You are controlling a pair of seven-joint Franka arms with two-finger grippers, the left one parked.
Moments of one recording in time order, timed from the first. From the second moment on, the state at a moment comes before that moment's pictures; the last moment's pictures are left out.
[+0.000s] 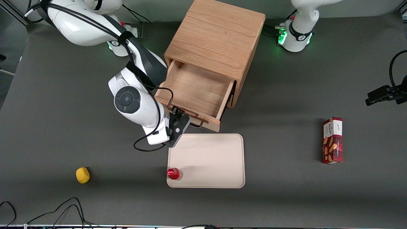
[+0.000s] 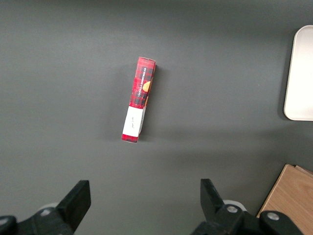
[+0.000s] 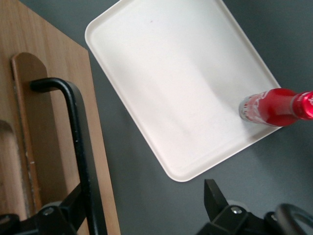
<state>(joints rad) 0.16 0.65 0.49 -1.31 -0.13 1.96 -0.37</state>
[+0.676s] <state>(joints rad) 0.15 0.67 0.45 -1.28 -0.13 2.01 -0.37</state>
